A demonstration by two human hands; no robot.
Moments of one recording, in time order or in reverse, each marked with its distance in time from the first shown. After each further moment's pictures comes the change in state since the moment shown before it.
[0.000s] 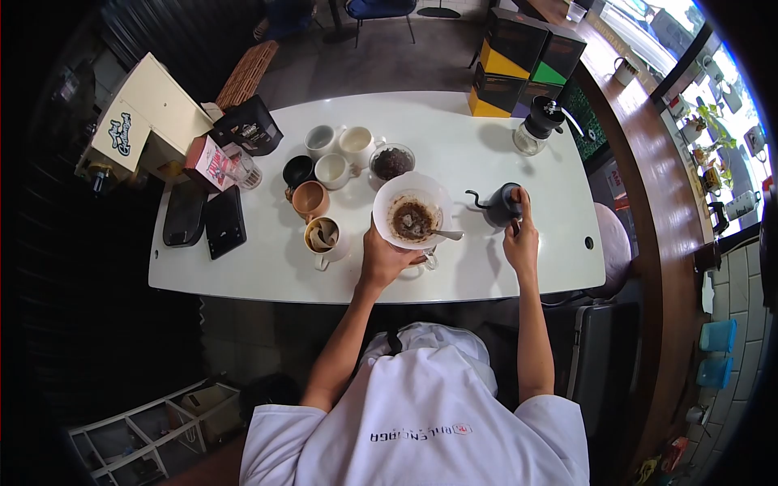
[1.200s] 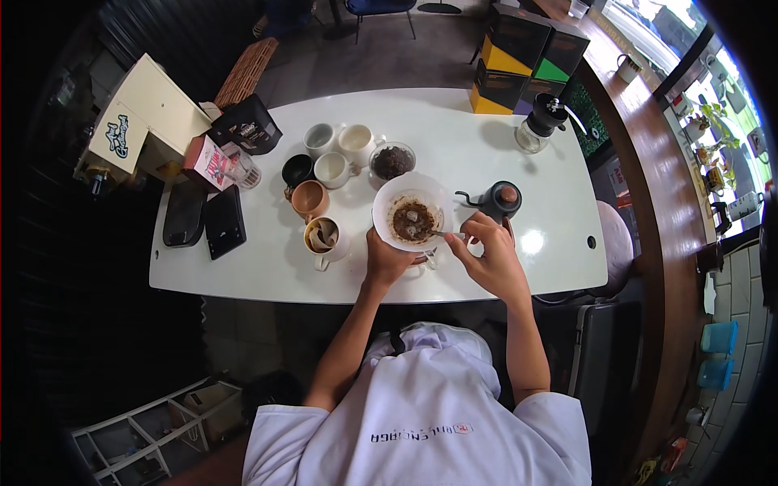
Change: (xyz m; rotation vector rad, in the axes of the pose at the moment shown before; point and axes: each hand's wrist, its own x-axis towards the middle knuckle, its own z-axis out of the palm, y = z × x) left_hand 0.002 -0.010 0.012 -0.072 0.082 -0.008; right_hand -0.033 -0.135 -0.023 0.142 -0.313 -0.297
